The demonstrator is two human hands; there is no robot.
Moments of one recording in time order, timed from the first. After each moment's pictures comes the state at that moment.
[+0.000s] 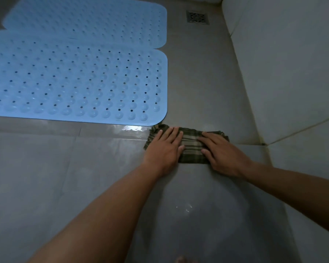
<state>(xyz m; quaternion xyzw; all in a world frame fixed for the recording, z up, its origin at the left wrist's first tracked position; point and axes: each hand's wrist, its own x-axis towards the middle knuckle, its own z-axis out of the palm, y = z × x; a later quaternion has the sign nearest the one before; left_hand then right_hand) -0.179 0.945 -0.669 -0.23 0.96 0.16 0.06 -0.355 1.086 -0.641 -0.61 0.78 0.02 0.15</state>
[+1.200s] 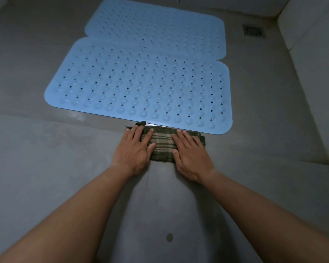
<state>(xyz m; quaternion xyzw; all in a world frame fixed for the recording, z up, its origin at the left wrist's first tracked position) 0.066 0.790 -0.660 -0.40 0.91 0.09 0.07 -0.110 0.908 -0.659 -0.63 0.77 -0.02 0.14</state>
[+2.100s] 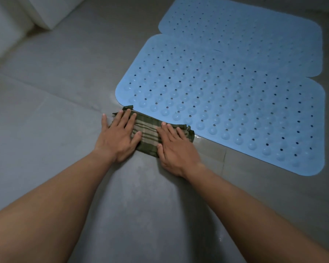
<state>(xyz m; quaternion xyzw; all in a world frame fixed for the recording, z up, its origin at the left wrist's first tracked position) 0.247 0.641 -0.665 -0.53 0.84 0.06 0.10 0.051 0.730 -0.667 -0.74 0.65 -0.05 0.18</state>
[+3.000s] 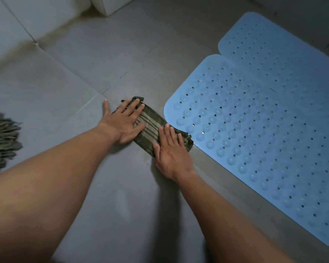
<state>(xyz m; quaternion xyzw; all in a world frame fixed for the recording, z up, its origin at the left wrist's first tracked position) 0.355 0.519 -0.653 -0.57 0.79 0.13 0.19 0.172 0.618 -0.666 -0.74 0.63 0.02 0.23</state>
